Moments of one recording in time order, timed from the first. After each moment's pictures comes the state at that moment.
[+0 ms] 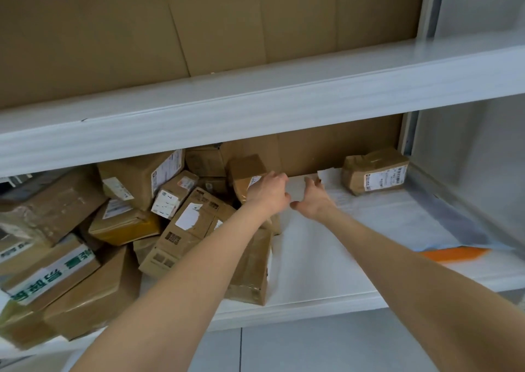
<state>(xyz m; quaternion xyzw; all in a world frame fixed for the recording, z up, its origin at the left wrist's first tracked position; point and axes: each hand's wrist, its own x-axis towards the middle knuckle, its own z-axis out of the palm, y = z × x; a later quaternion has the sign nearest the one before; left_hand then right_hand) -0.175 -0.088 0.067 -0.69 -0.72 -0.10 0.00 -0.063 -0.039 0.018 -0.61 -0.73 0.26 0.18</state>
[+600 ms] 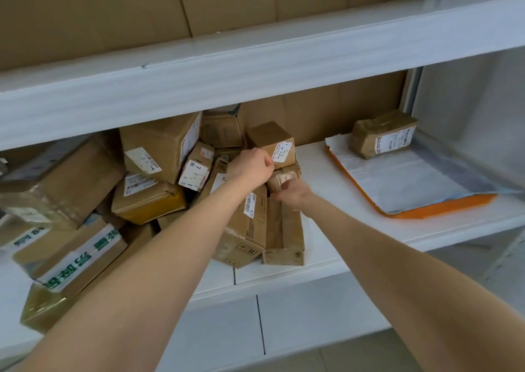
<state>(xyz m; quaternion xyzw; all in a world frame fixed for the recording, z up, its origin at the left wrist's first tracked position) -0.285 -0.122 0.064 -0.68 -0.71 -0.16 0.00 -0.175 -0.100 -0.011 -0.61 -0.65 0.40 0.20</state>
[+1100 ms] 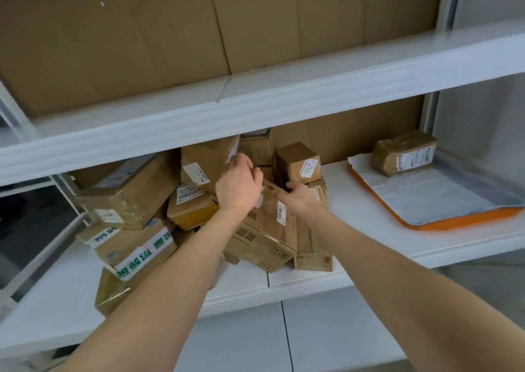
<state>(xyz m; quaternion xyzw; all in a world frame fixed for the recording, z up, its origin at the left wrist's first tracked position) -0.341 -0.210 0.089 -0.60 -0.72 -0.31 0.15 -0.218 -0.157 0.031 -0.55 -0.65 0.42 0.32</state>
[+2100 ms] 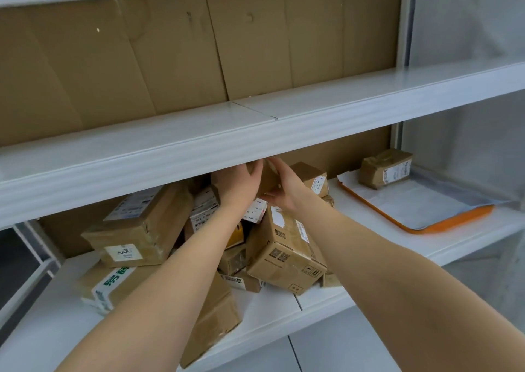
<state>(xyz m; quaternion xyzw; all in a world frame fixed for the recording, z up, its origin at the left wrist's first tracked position) -0.416 -0.192 0.135 -0.63 -0.63 -0.45 0.10 -0.312 -0.162 0.107 -0.33 -0.33 0.71 0.53</state>
